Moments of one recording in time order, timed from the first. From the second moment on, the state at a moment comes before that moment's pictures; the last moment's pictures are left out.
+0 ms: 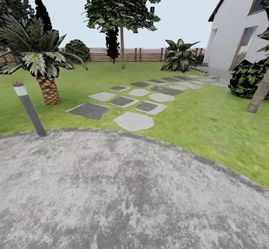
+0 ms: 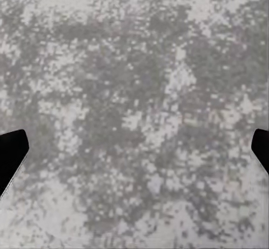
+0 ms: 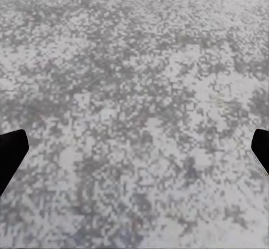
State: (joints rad) left arm -0.20 0.07 0.09 -0.24 0.01 -0.31 0.01; right arm -0.11 -0.07 -0.06 -0.44 0.00 -0.35 0.00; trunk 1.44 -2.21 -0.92
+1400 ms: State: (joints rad) left arm -0.20 0.07 0.09 -0.24 0.01 -0.31 0.01; right arm -0.11 -0.07 -0.06 -0.44 0.00 -0.35 0.00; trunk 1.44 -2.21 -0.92
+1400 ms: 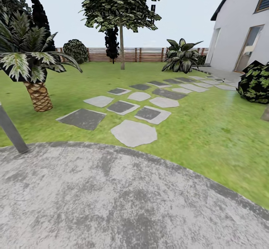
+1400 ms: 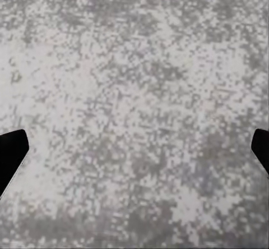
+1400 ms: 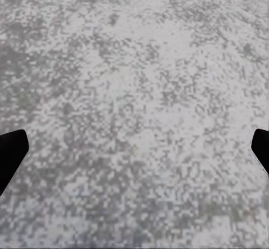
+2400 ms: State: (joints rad) left arm -0.20 0.07 0.09 -0.24 0.01 -0.31 0.01; right arm -0.11 -0.07 -0.06 -0.44 0.00 -0.35 0.00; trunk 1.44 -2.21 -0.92
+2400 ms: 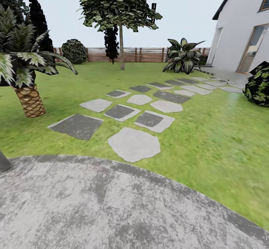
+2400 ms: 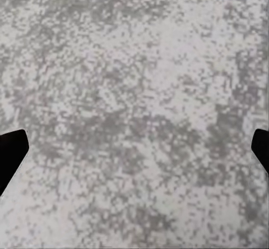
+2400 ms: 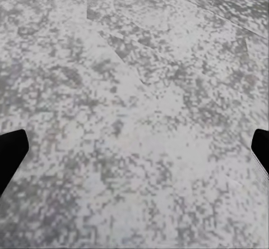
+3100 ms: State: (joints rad) left arm -0.20 0.07 0.09 -0.24 0.01 -0.31 0.01; right arm -0.11 -0.07 -0.06 -0.44 0.00 -0.35 0.00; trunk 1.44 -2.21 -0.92
